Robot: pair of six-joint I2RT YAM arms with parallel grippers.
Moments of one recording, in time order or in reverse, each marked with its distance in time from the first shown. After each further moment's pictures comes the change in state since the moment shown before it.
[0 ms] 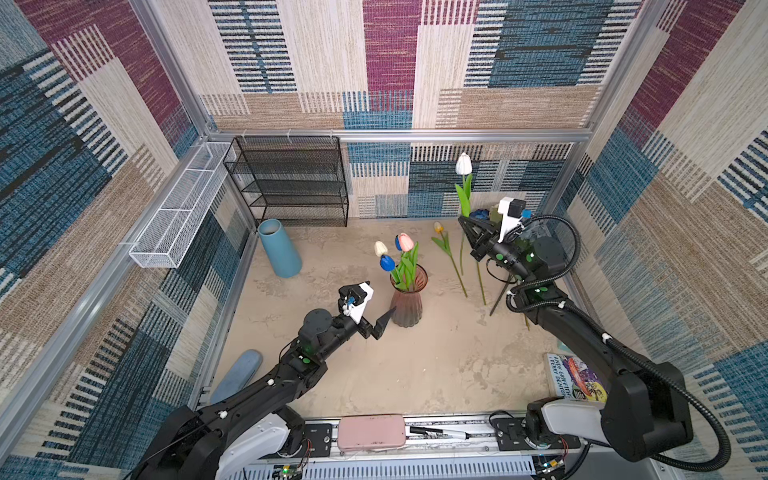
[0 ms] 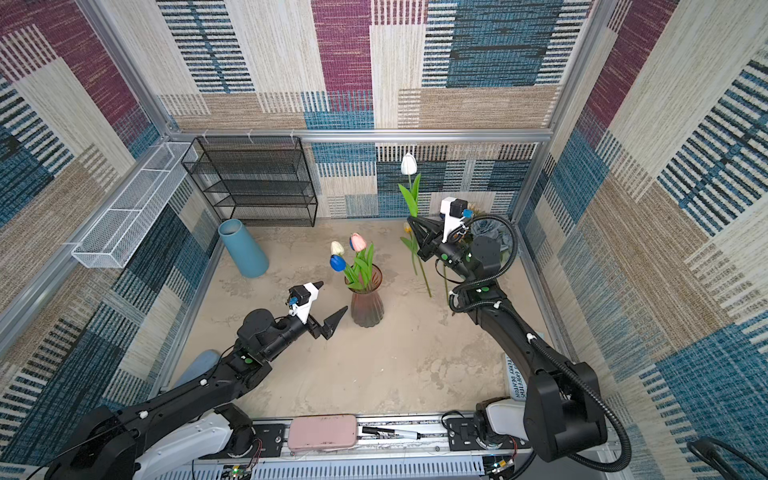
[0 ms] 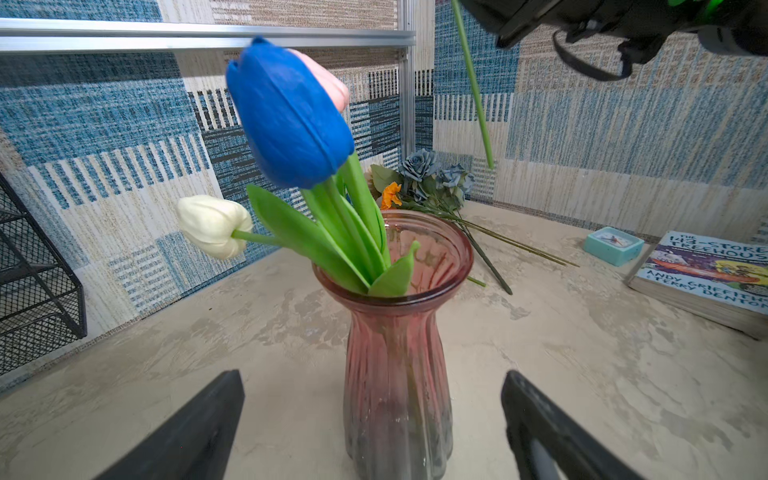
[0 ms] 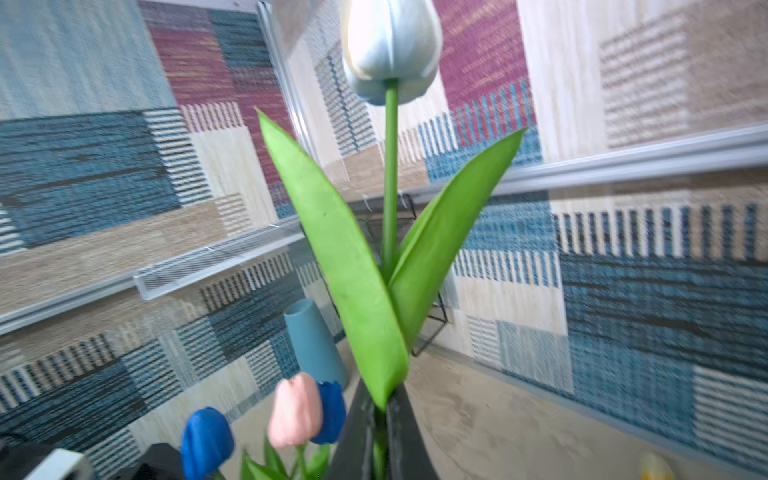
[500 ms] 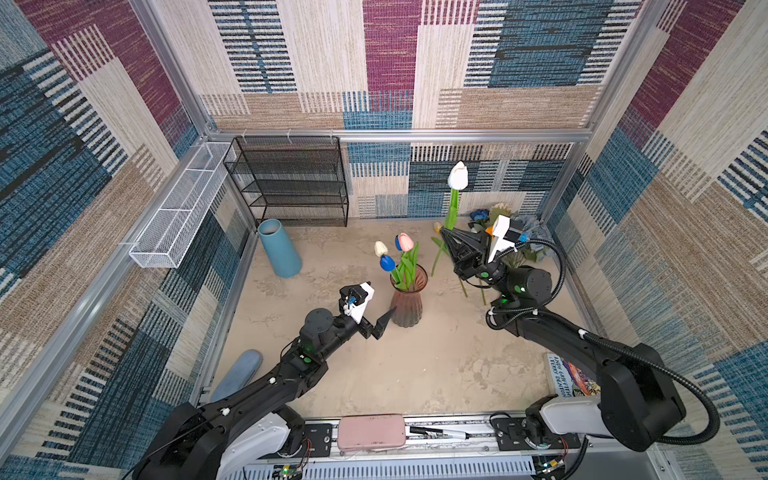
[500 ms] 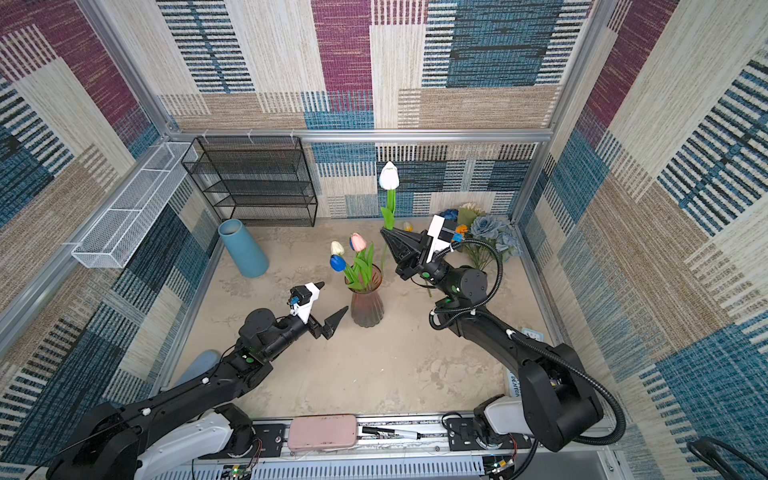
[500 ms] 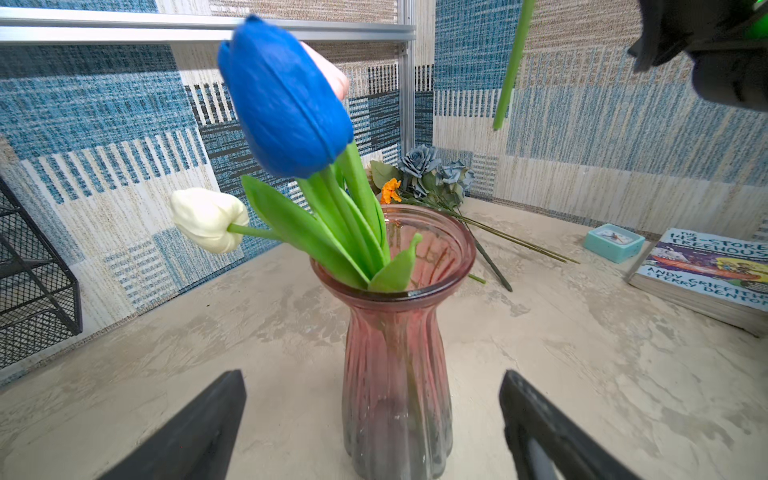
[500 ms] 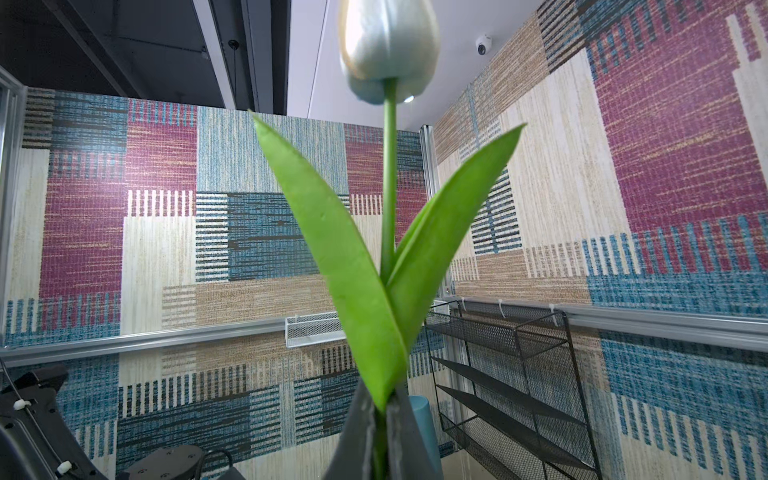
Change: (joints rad) left arm 0.000 0.011 0.000 0.008 0.001 -0.003; right arm 0.196 0.088 -0.083 0.579 0.005 0.107
